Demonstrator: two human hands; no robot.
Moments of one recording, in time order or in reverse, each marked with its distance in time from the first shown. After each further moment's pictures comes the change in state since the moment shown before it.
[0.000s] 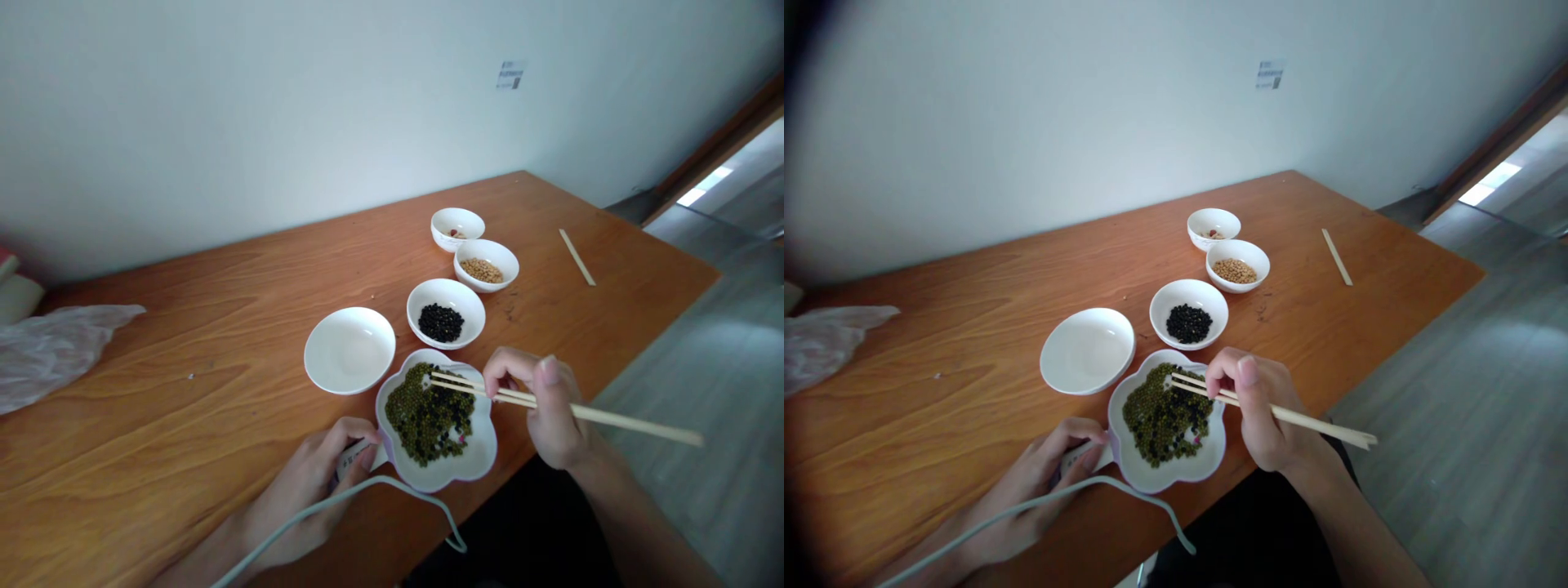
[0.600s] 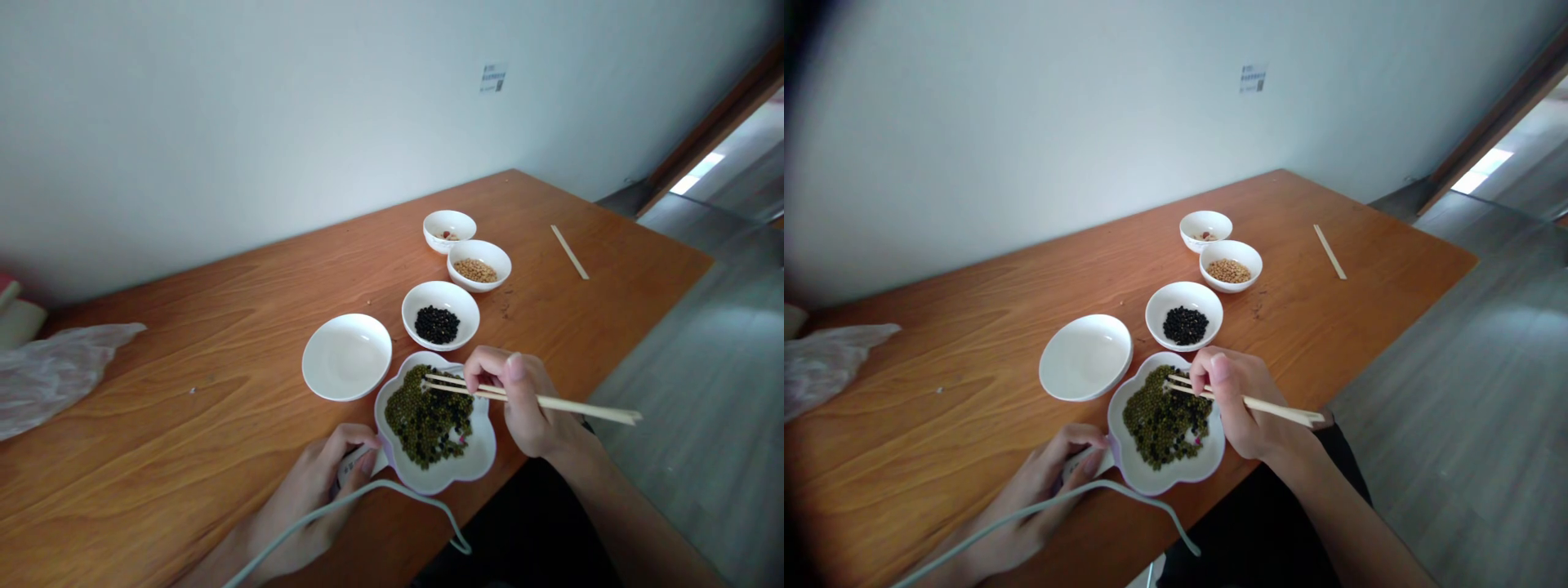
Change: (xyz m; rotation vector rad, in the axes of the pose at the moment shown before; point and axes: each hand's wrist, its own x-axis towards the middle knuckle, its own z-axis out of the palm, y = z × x) left_hand 0.001 0.005 -0.002 0.024 0.020 0.016; right_hand 0.010 0.000 0.009 -0.064 -0.037 -0.039
